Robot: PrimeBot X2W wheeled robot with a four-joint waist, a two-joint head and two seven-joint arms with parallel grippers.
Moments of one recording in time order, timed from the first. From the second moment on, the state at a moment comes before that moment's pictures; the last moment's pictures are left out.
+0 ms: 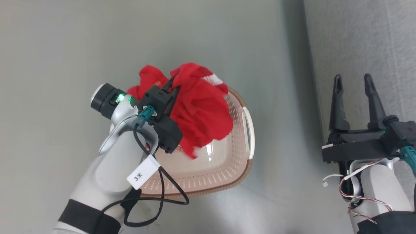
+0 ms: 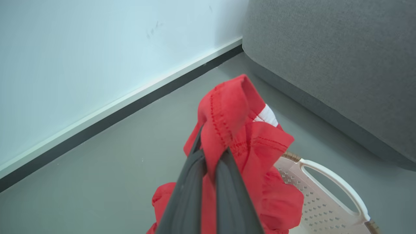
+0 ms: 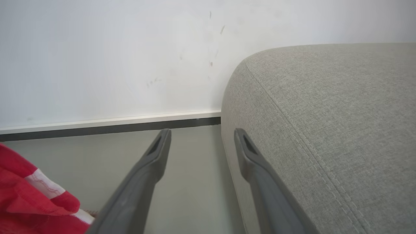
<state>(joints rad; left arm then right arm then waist) -0.81 0.05 -0.46 0.79 -0.07 -0.12 -0.25 -0.41 -0.08 0.07 0.15 0.15 -0.03 -0.26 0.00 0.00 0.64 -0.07</state>
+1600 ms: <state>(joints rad) -0.79 0.06 -0.50 0.72 -0.25 -0.13 -0.20 -0.44 -0.06 0.44 0.56 0.16 0.12 -0.26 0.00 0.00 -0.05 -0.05</state>
